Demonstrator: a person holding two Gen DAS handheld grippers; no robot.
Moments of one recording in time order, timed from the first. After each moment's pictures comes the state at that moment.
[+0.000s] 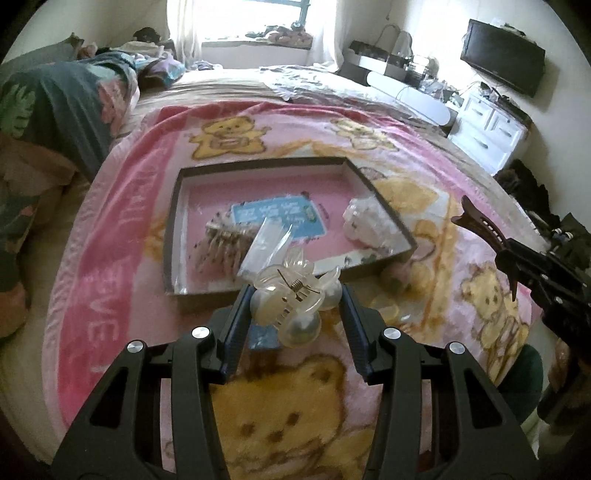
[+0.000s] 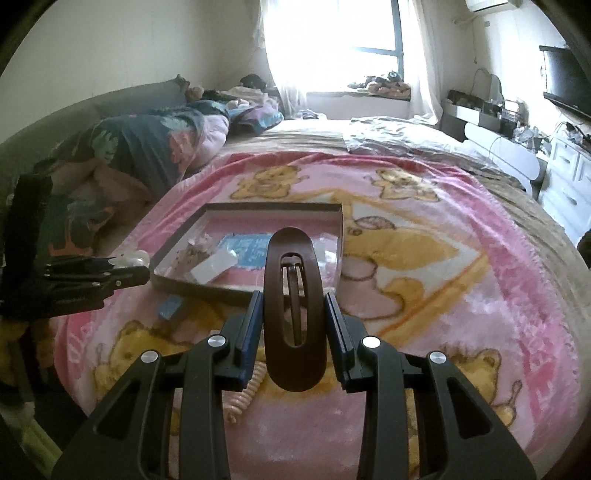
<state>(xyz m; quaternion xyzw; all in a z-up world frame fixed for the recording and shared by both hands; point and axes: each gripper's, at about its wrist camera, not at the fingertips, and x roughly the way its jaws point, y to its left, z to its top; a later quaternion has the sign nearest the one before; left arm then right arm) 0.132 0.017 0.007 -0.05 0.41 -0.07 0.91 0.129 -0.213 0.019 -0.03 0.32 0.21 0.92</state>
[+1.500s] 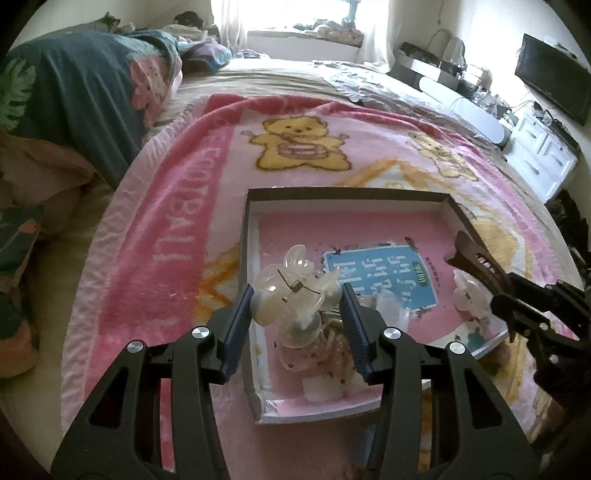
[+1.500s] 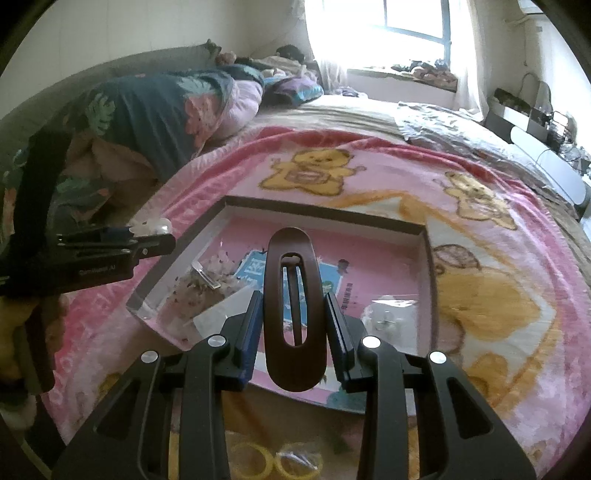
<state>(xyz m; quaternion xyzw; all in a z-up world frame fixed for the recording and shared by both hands) 0.239 0.100 -0.026 -0.07 0.43 0.01 0.90 0.255 -0.093 -0.026 -0.08 0.37 0.27 0.89</state>
